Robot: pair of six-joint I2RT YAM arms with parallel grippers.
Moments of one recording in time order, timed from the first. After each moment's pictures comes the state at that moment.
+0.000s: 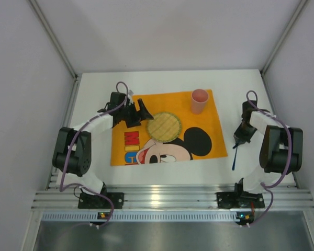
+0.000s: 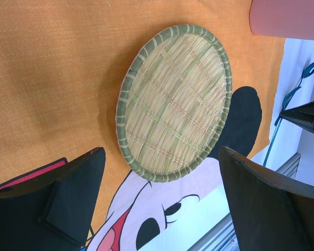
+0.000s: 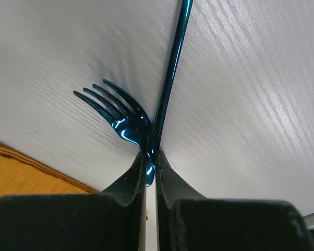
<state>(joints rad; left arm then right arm) -0.25 1.67 1.02 -0.15 0.47 -0.61 -0.12 1.64 0.96 -0.72 0.16 0.55</state>
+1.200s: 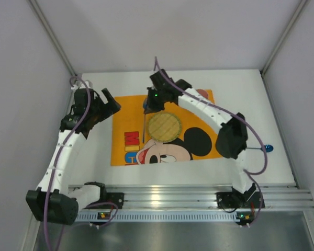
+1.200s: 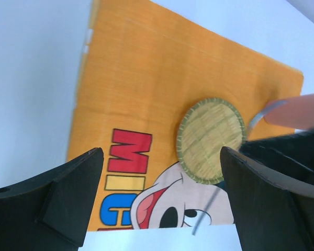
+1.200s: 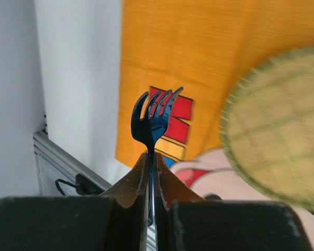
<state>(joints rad) -0.12 1.15 1.14 -0.60 0.03 -0.60 0.74 2.05 2.01 -0.82 -0.17 0.72</state>
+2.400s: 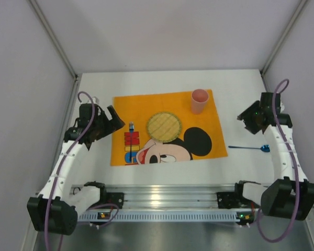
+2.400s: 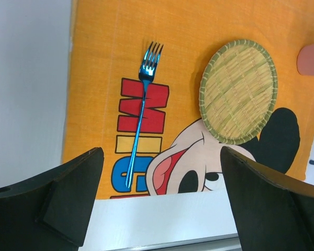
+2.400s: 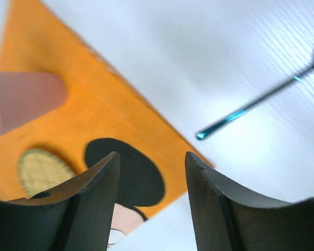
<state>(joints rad) -0.11 1.01 0.92 -0.65 0.09 -0.57 -0.12 1.17 1.05 -0.74 -0.01 0.74</state>
